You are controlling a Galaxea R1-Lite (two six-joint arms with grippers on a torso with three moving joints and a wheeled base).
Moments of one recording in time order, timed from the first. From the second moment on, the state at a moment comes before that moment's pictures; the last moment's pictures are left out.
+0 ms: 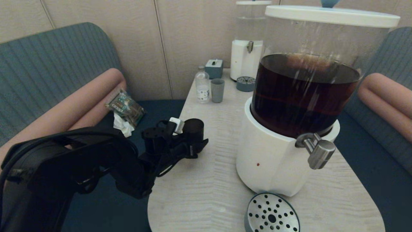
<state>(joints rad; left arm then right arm) -0.37 2.34 -0.97 -1.29 -0.20 -0.06 0.00 0.00 0.00 -0.01 0.02 -0.05</state>
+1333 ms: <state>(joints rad) -0.36 1.54 -0.33 -1.28 -0.20 -0.04 0.00 0.00 0.00 -0.01 0.02 -0.05</state>
